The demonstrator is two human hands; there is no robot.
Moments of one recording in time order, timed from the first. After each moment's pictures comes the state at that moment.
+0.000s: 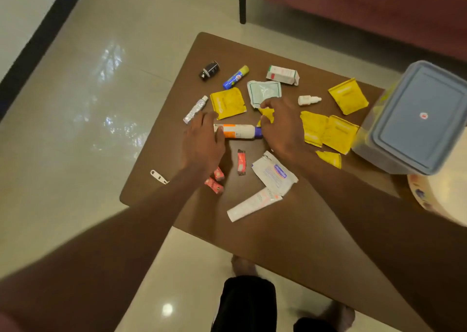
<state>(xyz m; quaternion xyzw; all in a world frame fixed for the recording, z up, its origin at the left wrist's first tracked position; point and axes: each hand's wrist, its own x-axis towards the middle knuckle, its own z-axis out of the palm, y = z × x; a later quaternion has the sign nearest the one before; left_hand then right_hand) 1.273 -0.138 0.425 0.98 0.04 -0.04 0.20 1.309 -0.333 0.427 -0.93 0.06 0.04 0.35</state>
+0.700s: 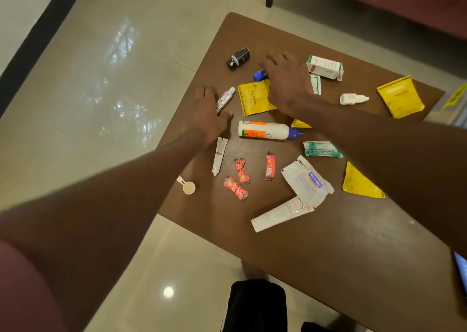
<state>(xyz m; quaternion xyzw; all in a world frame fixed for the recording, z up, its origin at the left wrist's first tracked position) 1.335 -0.069 0.404 0.97 0.05 -0.10 0.20 1.426 -0.275 0.399 -0.98 -0.16 0.09 0.06</state>
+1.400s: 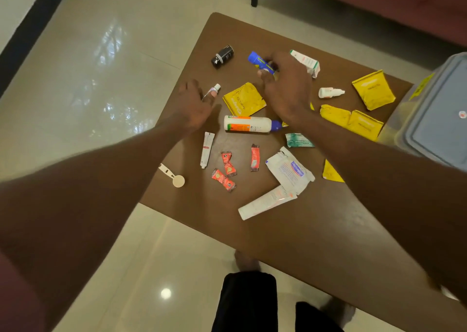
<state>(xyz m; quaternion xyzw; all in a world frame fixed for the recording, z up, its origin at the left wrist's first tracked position) 1.344 -0.072 0.415 0.96 0.09 -0.12 0.24 1.370 -0.301 0.441 -0.94 0.01 -0.03 0.33</state>
